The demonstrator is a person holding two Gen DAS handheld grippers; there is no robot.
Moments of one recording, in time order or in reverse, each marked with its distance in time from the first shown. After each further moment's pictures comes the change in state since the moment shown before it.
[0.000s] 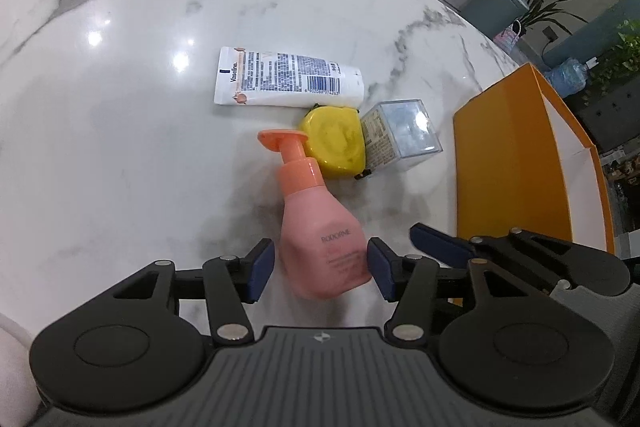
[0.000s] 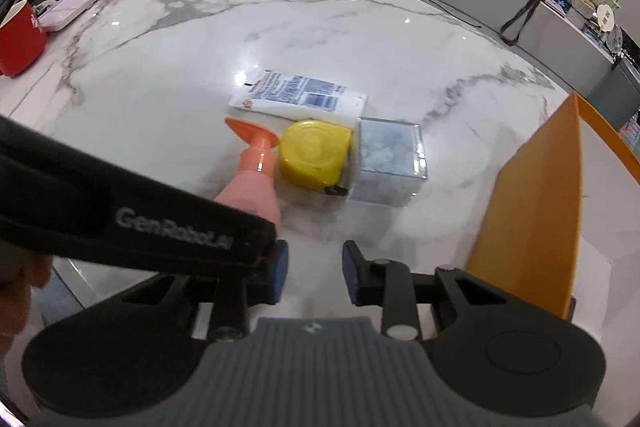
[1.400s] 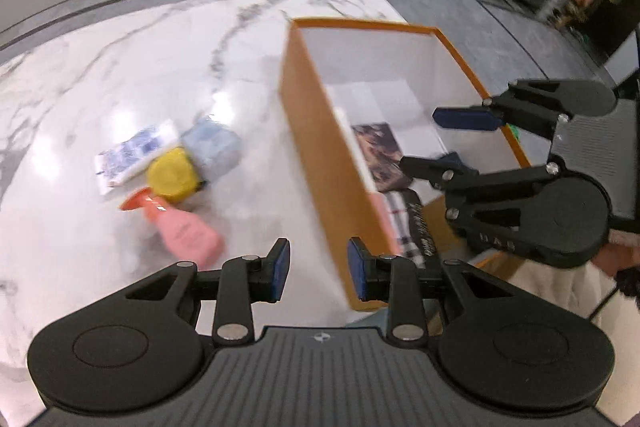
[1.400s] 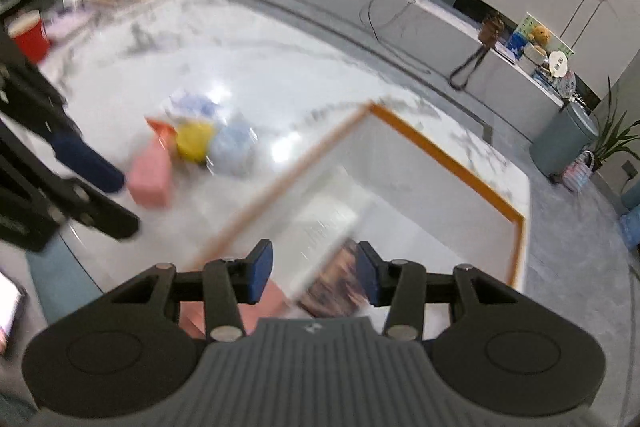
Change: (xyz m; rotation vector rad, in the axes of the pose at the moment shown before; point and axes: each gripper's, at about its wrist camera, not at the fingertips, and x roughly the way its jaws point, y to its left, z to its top) left arm -0.062 -0.142 -0.037 0.506 0.026 0.005; right arm -0.123 -0.106 -0.052 -0.075 -0.146 -0.093
